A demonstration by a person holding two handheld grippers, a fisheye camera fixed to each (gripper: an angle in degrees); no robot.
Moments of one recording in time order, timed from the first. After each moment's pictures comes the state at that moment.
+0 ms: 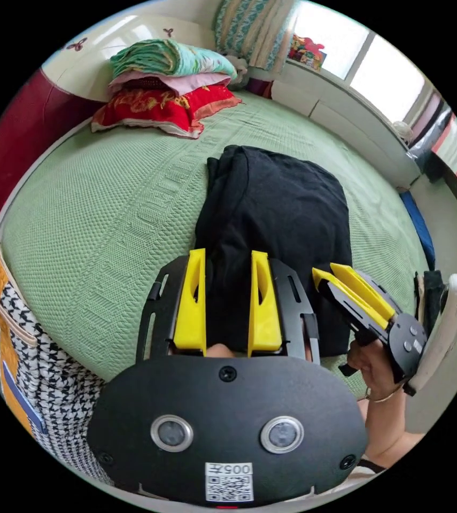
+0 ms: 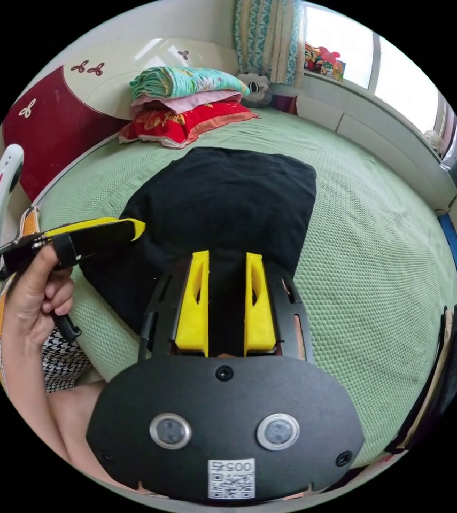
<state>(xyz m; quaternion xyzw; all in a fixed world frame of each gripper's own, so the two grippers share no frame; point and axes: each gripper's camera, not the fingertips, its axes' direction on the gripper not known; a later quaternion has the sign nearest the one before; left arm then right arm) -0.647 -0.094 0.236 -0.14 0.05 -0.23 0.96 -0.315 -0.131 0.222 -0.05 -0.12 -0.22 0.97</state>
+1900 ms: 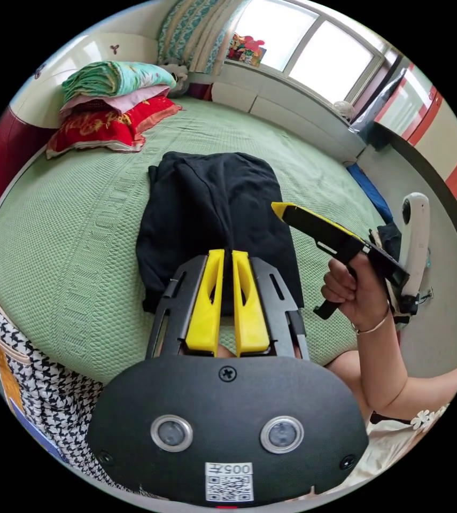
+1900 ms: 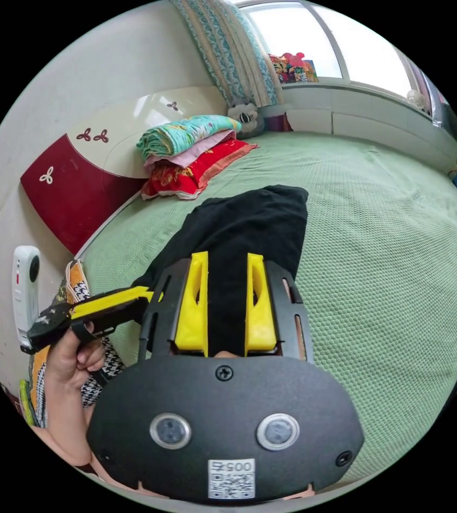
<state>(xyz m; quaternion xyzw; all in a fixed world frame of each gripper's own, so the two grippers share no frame) -0.626 -0.093 0.235 -0.11 0.15 -0.12 0.98 -0.253 -0.181 0.276 0.00 -0.24 -0.12 0.96</state>
